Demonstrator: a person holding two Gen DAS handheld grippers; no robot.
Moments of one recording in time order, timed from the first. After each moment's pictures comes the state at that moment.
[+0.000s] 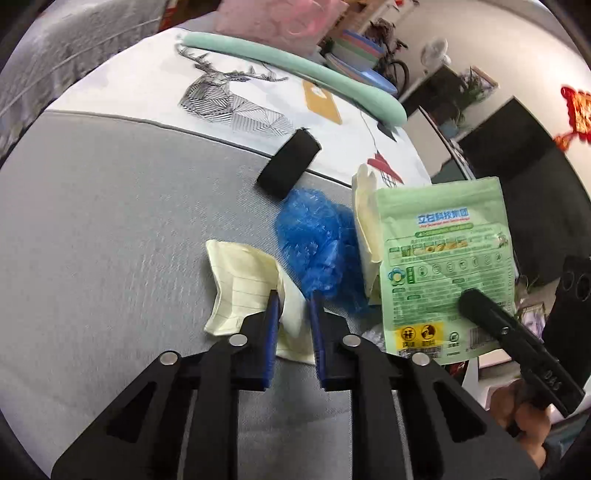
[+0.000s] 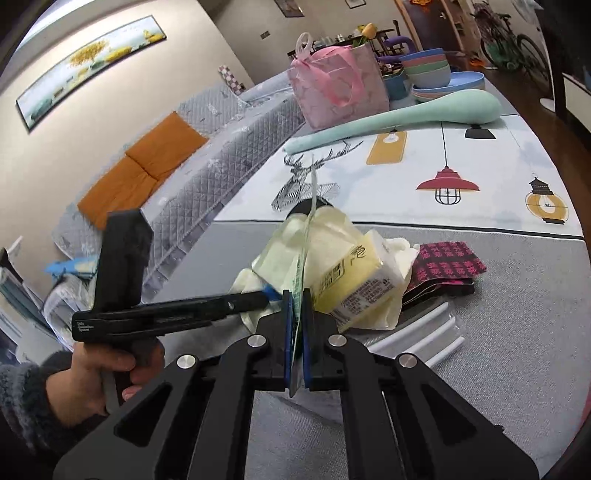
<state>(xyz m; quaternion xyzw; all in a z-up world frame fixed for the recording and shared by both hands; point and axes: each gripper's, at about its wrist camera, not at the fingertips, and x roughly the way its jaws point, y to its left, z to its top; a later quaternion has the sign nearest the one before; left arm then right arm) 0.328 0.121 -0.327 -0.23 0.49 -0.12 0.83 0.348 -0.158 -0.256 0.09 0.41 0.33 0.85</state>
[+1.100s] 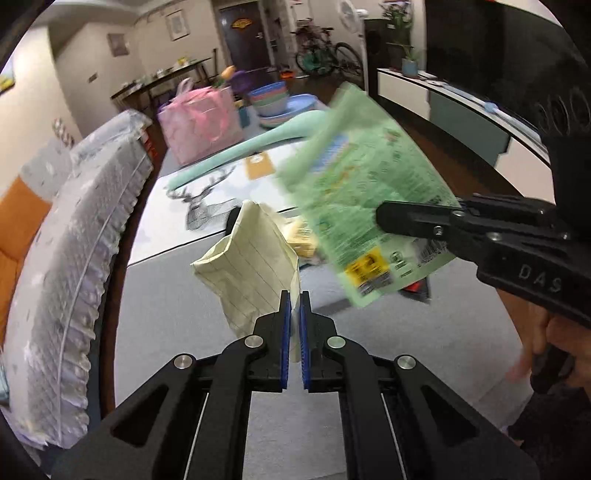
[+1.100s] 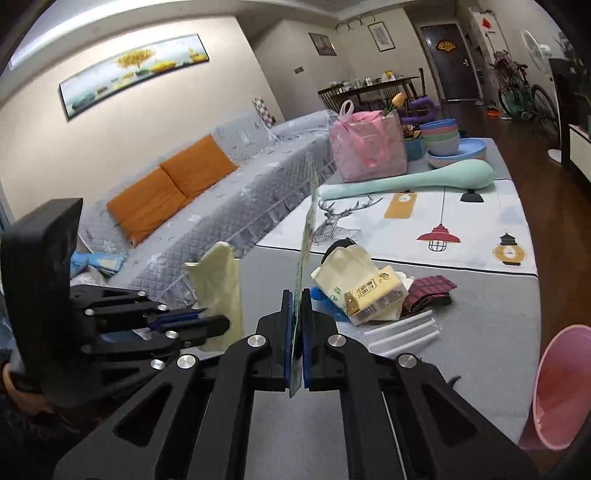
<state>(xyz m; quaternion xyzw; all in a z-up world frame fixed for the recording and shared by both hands) 0.207 -0.009 -0.184 0.11 0.42 -0.07 0.90 0.260 -0.206 -0.172 0.09 0.32 0.37 0.87</state>
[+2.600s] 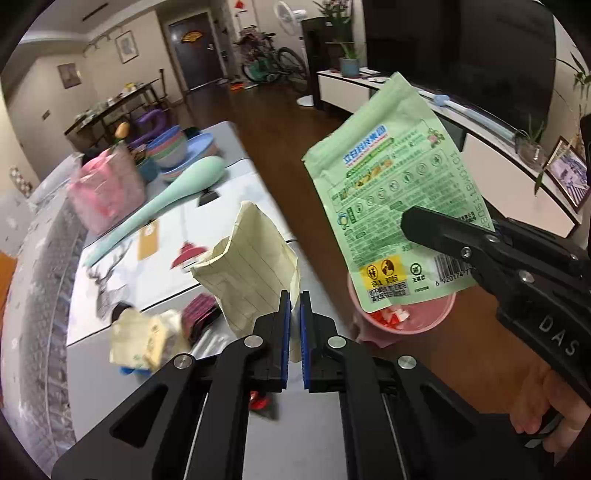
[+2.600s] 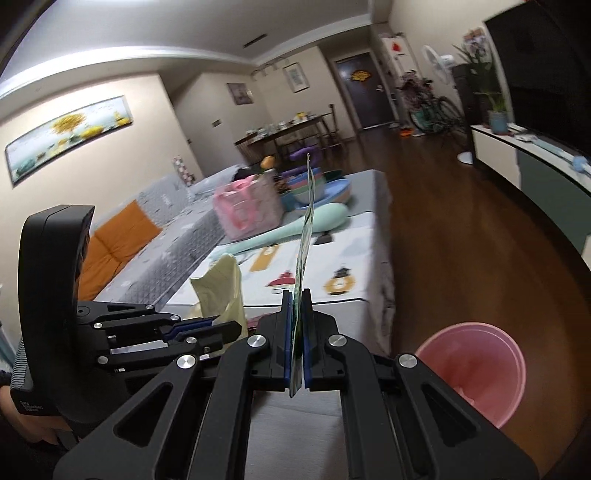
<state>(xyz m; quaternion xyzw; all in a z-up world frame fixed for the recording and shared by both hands) 0.276 -0.230 -0.157 0.14 0.41 -0.14 0.89 0.269 -0.426 -0.144 0.15 0.27 0.20 0.93</state>
